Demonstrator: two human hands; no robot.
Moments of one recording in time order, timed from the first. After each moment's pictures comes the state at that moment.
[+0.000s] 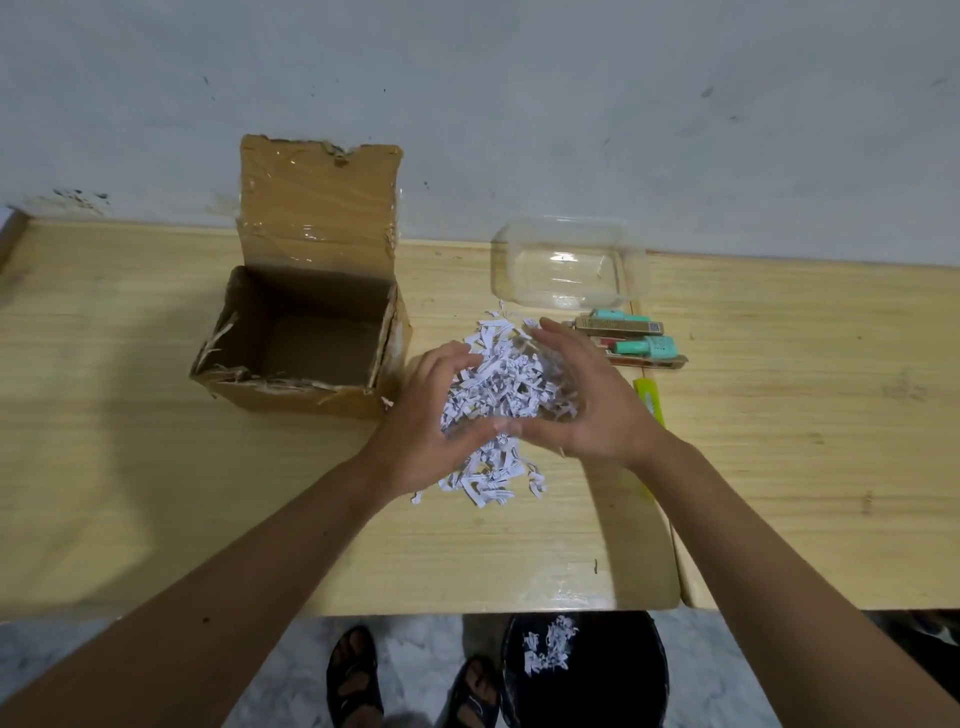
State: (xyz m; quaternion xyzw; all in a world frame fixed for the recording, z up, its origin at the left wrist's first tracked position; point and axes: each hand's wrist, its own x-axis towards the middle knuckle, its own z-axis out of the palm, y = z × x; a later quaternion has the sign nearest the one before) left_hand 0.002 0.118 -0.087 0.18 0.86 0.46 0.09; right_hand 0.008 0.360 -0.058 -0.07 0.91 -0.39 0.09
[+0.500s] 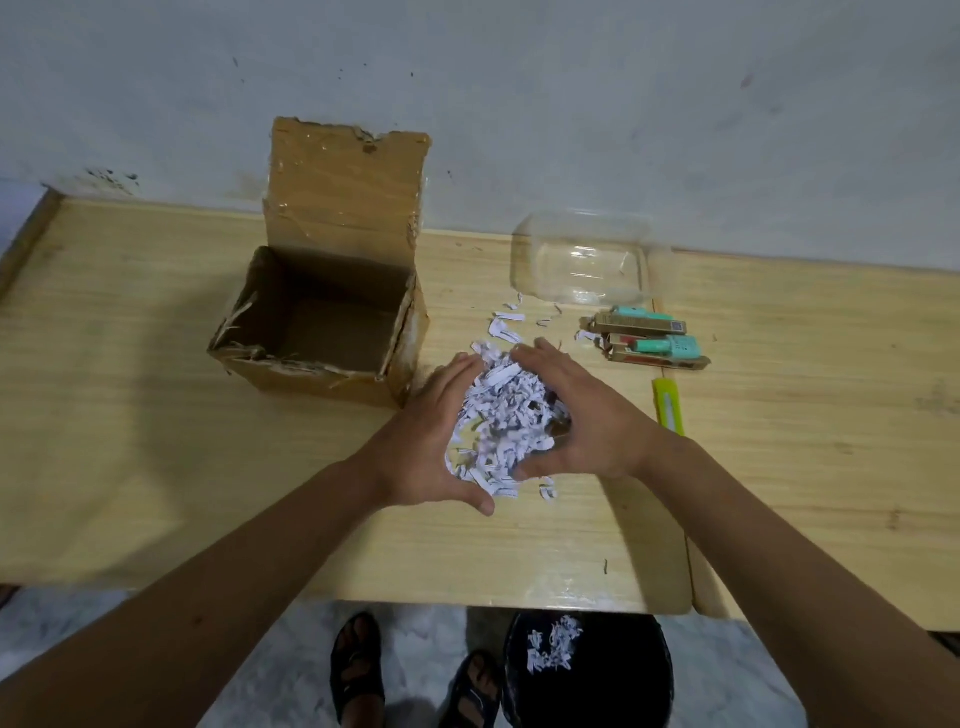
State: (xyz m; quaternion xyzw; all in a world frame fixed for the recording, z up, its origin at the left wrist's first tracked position) left_hand 0.013 0.097 -0.099 0.24 0.88 0.35 0.20; right_hand 0.003 0.357 -0.082 -0.18 0.91 -0.33 0.20
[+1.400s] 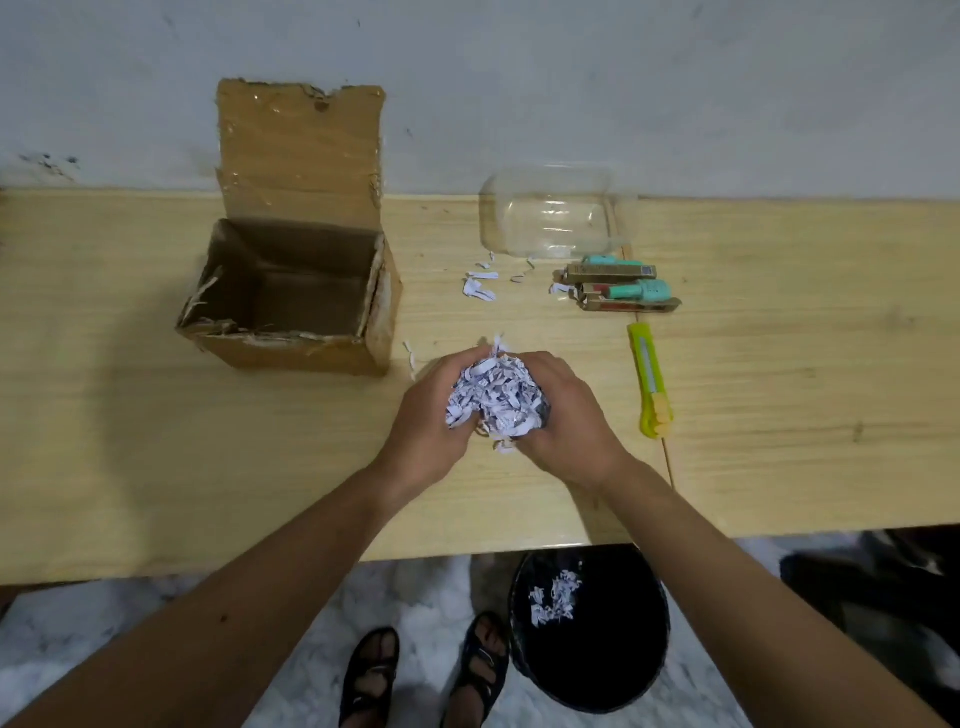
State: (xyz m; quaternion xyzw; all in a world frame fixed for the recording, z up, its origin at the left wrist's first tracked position) left_hand 0.049 0.128 -0.106 0.12 0.84 0.53 0.10; right_hand 0.068 0.326 -0.115 -0.10 0.90 -0.42 -0.01
